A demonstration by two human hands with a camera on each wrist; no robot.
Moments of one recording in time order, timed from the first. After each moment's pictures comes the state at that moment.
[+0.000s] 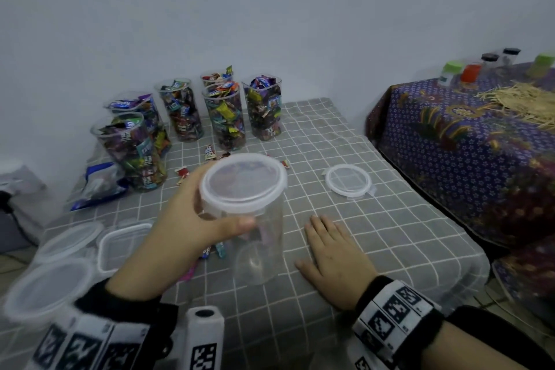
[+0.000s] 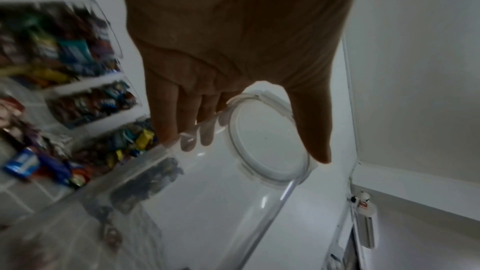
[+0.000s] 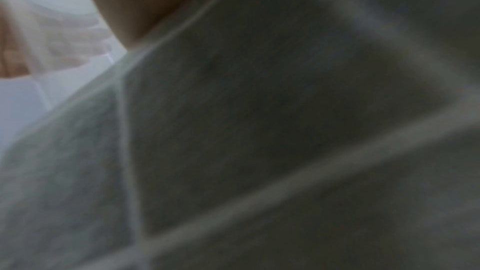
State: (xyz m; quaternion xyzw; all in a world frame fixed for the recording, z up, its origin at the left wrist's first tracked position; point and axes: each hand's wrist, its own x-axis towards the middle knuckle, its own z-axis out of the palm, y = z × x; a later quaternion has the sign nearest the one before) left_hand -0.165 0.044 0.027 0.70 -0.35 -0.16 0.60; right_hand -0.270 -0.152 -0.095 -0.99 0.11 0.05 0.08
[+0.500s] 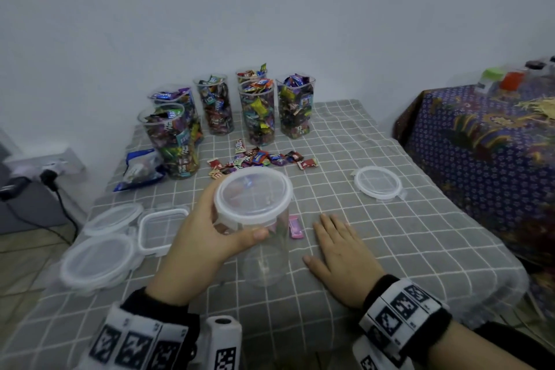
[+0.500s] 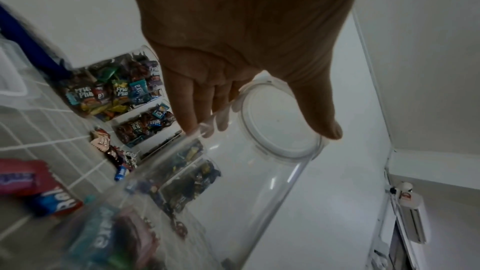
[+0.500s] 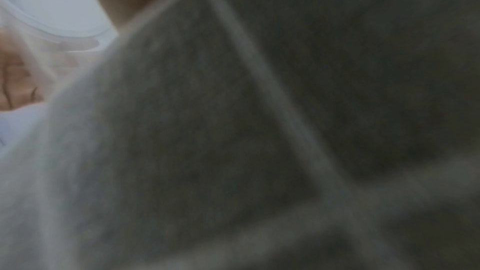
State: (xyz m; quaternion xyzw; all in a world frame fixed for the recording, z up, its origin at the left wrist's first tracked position) left_hand -0.166 0.075 -0.006 0.72 -0.32 -0.09 0.62; right_hand -0.252 -0.128 -0.091 -0.99 0.10 0.08 0.08
